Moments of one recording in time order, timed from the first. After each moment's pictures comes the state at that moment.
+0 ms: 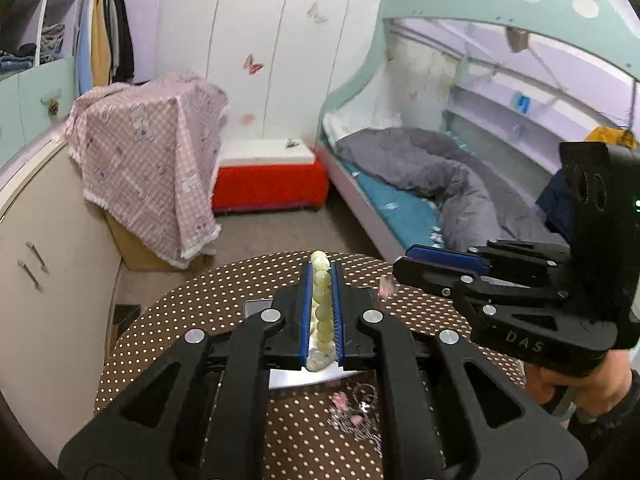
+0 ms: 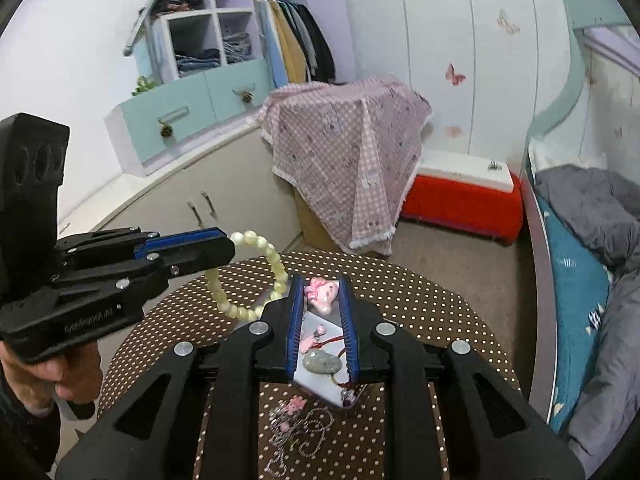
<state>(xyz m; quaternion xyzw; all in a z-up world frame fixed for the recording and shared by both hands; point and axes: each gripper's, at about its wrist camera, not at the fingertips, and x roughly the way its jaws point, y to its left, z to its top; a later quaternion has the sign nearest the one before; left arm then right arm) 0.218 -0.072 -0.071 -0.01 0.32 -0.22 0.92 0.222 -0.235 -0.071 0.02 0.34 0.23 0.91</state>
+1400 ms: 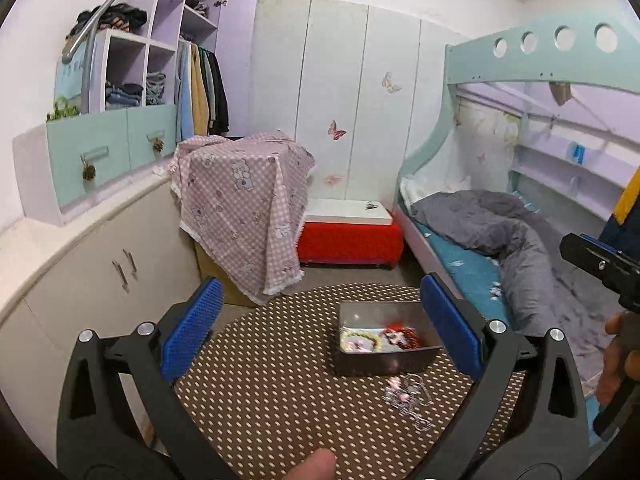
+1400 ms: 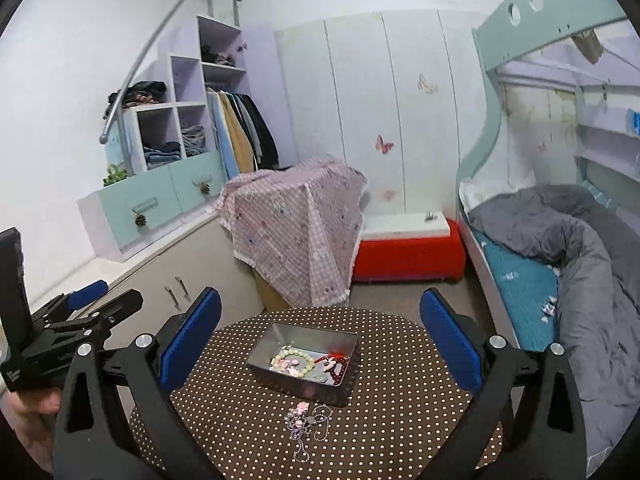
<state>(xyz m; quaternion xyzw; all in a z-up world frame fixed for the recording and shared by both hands) 0.089 -0.007 -0.026 -0.03 0.20 -0.08 0.98 0.075 -0.267 -0.009 0.07 0.18 0.12 0.97</state>
